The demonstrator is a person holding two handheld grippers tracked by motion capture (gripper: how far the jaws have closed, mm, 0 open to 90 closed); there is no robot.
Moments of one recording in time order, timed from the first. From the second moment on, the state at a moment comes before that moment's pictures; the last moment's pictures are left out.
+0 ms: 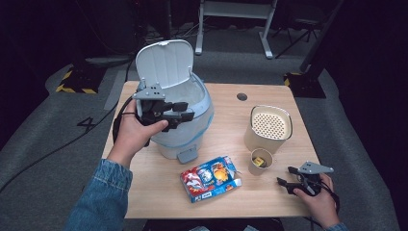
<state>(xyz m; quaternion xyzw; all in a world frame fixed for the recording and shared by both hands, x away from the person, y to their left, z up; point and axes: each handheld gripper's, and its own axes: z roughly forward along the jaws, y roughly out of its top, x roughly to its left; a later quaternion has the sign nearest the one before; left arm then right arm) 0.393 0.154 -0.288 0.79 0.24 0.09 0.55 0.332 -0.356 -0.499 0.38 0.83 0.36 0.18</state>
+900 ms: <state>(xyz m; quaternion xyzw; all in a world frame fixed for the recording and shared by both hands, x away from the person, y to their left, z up) 0.315 0.185 -0.352 0.80 0.25 0.11 0.53 0.297 -0.263 -0.447 0.27 0.85 0.42 0.12</state>
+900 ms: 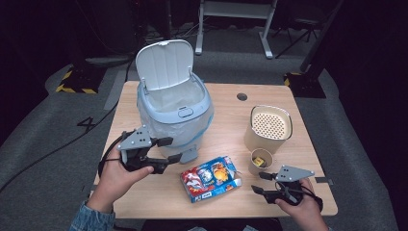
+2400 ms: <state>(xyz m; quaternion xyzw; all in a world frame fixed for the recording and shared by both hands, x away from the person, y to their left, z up) 0.340 0.220 -0.503 0.86 0.32 0.11 0.38 0.342 -0.196 -0.472 0.29 0.88 0.35 0.11</state>
